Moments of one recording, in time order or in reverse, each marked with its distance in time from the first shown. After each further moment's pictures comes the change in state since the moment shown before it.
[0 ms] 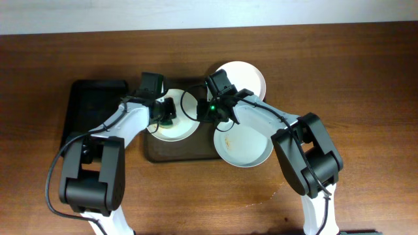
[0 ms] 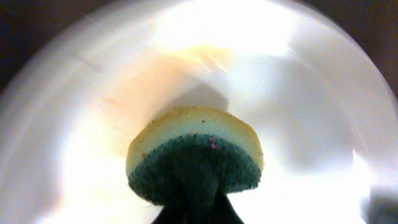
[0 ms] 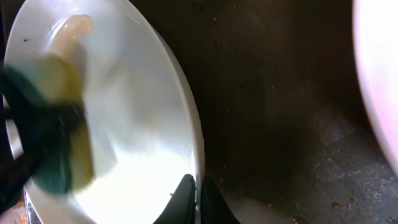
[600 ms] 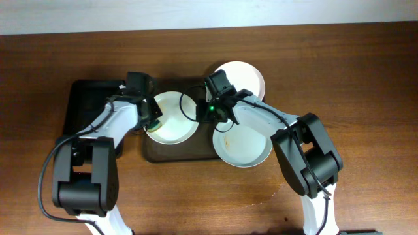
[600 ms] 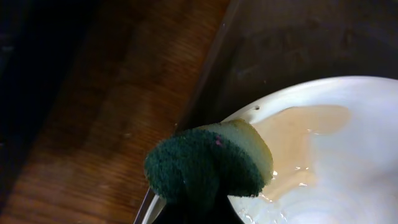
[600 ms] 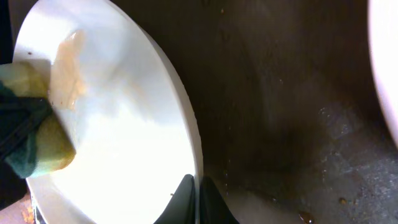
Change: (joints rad) left arm 0.074 -0.015 0.004 -0.089 -0.211 -0.231; right arm 0.002 0.000 0.000 0.001 -0.019 -0.002
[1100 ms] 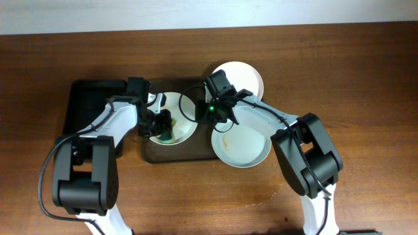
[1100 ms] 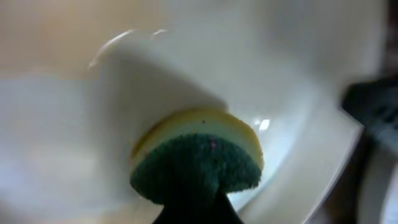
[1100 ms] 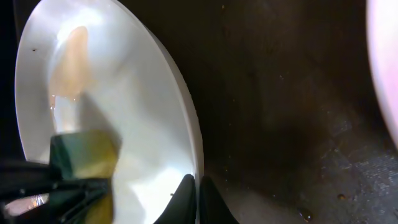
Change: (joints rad) left arm 0.009 0.009 -0.014 -0.088 0.504 0.403; right arm -0.001 0.000 0.000 0.000 -0.019 -0.003
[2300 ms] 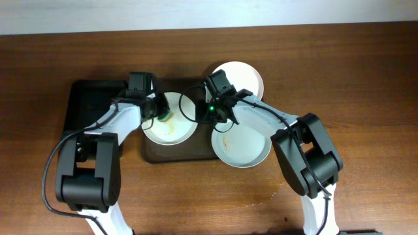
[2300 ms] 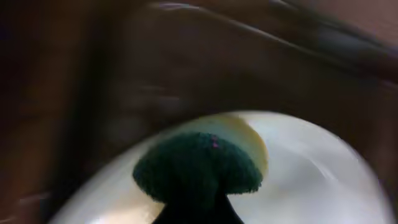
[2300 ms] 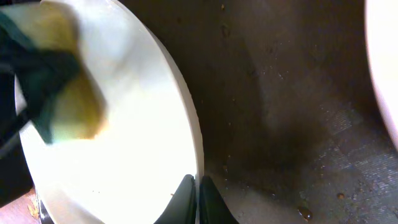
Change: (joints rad) left arm -0.014 0.024 0.003 0.306 -0.337 -0.300; right arm 0.000 0.000 0.002 -0.006 0.000 0.000
